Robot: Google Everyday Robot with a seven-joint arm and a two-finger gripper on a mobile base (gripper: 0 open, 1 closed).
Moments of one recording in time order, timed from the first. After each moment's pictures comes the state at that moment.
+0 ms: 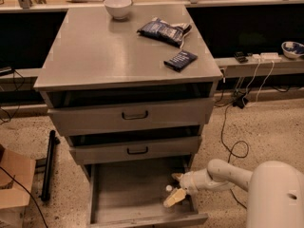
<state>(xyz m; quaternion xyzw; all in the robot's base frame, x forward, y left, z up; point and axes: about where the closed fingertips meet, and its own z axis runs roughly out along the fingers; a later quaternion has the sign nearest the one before) 0.511 -0.084 0.274 -0.45 0.76 0.40 0.24</state>
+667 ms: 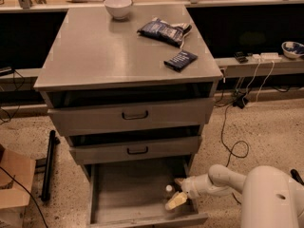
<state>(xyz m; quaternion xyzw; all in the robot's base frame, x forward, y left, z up) 0.509 -0.097 0.233 -0.42 0.78 0.41 0.23</state>
